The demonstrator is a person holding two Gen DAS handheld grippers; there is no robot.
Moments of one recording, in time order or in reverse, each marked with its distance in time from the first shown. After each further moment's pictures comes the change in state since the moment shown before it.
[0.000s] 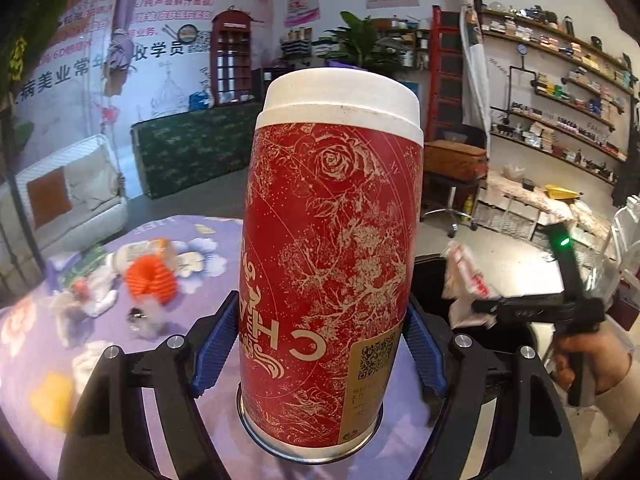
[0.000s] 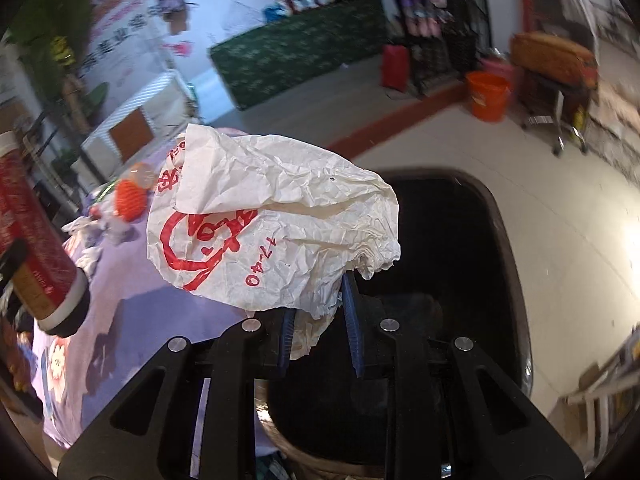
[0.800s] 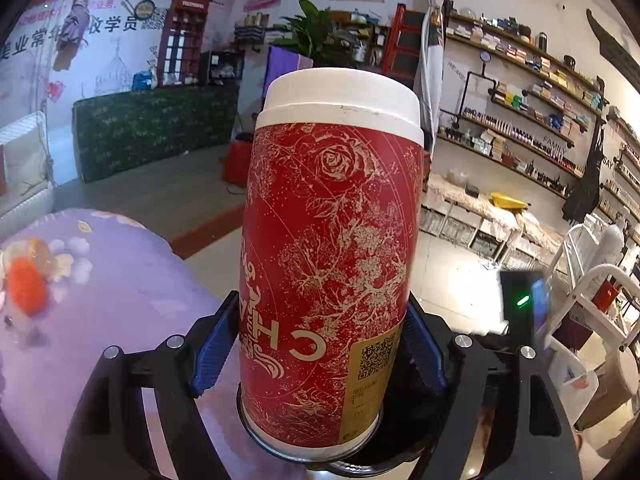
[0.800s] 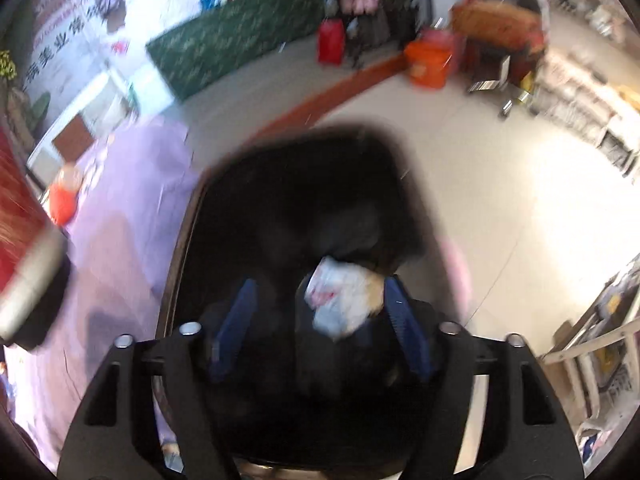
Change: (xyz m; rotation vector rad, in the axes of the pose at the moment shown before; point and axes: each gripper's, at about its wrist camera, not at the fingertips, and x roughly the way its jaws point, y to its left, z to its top) left arm 0.068 -0.088 0.008 -0.049 0.047 -0.230; right arm 0.010 -0.050 -0.012 0.082 -0.020 -0.213
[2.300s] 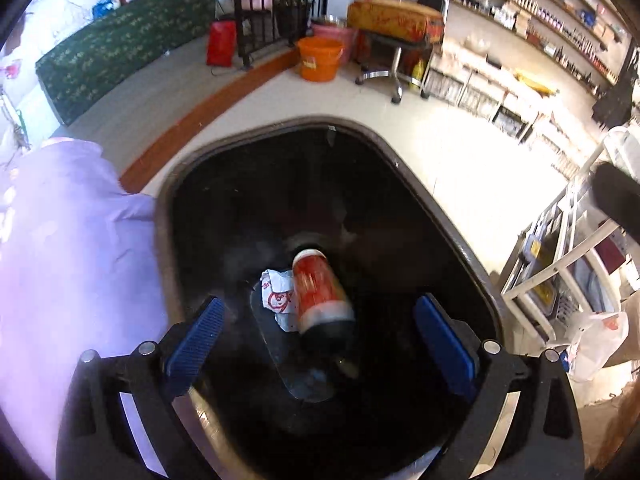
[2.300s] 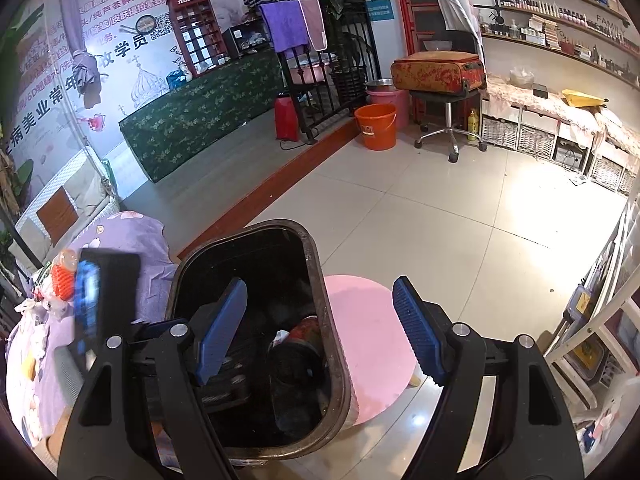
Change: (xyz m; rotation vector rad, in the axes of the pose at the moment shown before) left arm 0.105 -0.035 -0.043 0.081 0.462 0.074; right arm -0.088 -0.059 0.011 0.126 -0.210 -0.053
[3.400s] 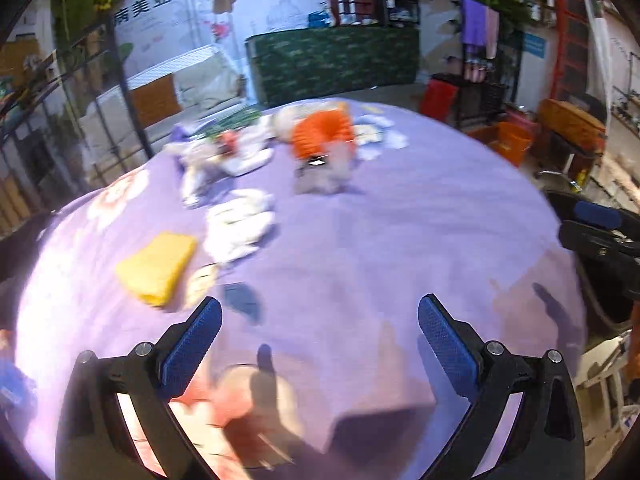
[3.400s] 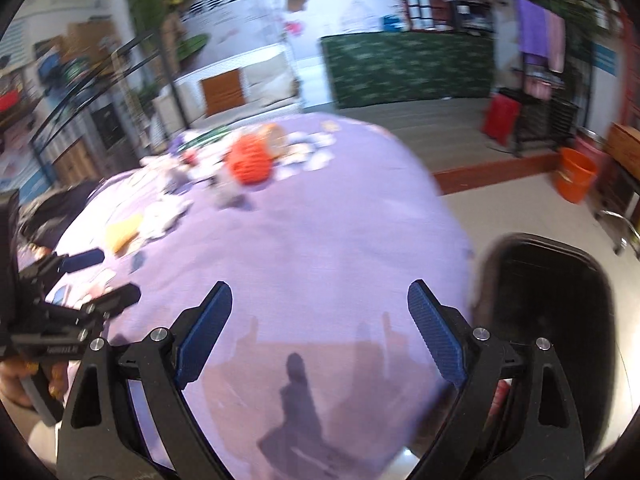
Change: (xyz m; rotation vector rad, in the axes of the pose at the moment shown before) left arm -0.170 0.232 -0.162 -0.394 -0.178 0.523; right arm 0.024 0.272 -0.080 -0.541 0.155 0.528
